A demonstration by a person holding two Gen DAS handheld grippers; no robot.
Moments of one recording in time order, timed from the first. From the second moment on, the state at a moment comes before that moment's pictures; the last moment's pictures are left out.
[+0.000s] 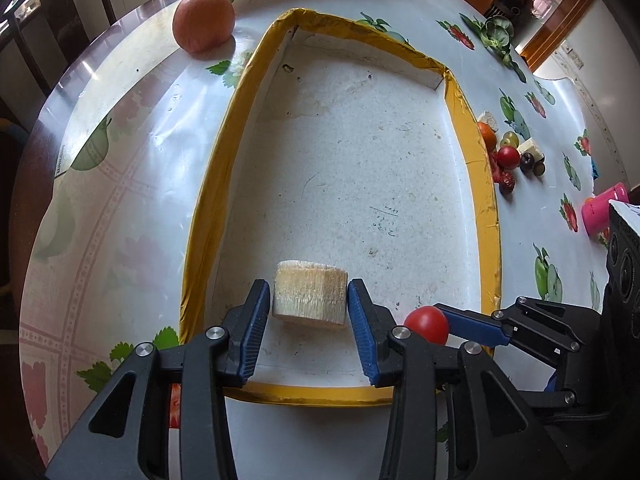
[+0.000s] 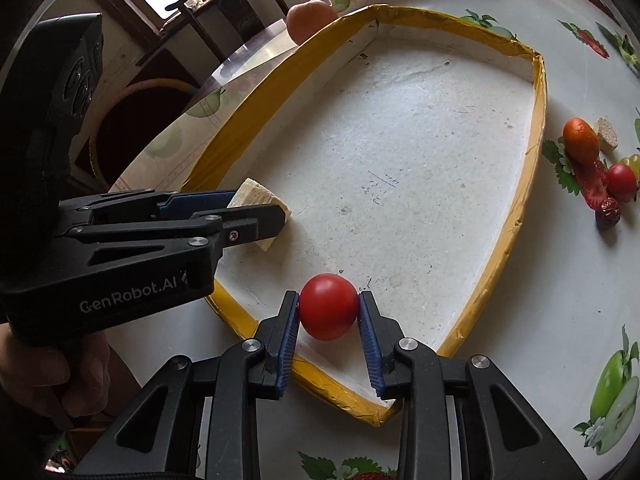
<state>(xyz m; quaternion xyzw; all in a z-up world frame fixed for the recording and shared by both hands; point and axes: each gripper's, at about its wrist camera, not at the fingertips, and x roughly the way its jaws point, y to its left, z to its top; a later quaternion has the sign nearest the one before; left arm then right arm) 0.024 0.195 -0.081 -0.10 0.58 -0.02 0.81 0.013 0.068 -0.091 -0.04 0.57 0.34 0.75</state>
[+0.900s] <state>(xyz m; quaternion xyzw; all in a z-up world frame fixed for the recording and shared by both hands) 0.037 0.092 -0.025 -0.06 0.54 -0.11 0.83 0.016 -0.110 -0.033 0.07 0.51 0.20 0.83</state>
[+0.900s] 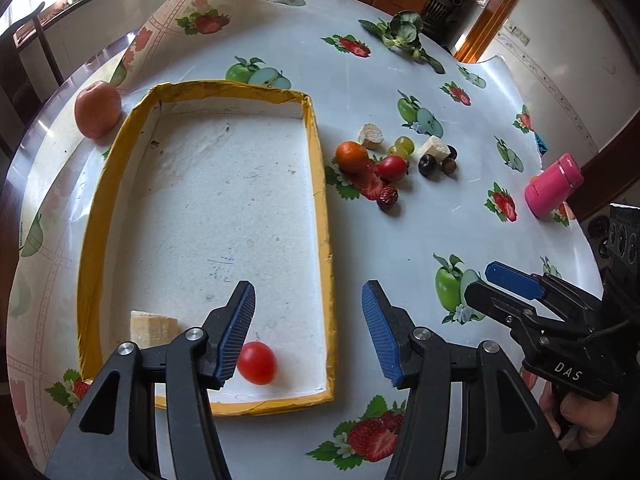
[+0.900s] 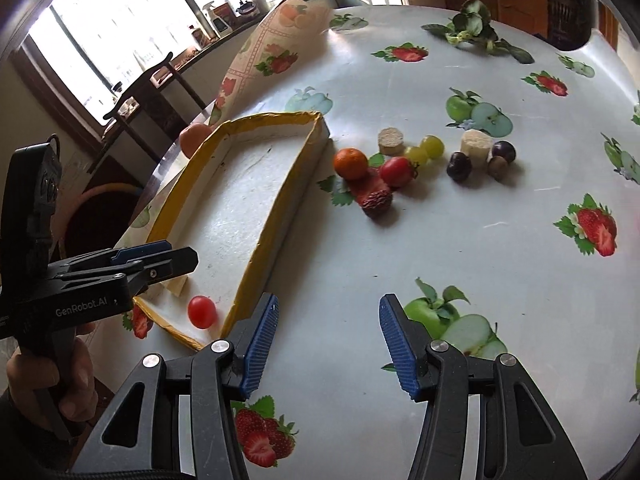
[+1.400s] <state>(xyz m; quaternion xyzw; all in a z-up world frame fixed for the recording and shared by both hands) 0.056 0.025 -0.035 -0.06 0.55 -0.14 0.82 0.034 -0.179 -0.046 0.09 0.50 0.12 0.85</state>
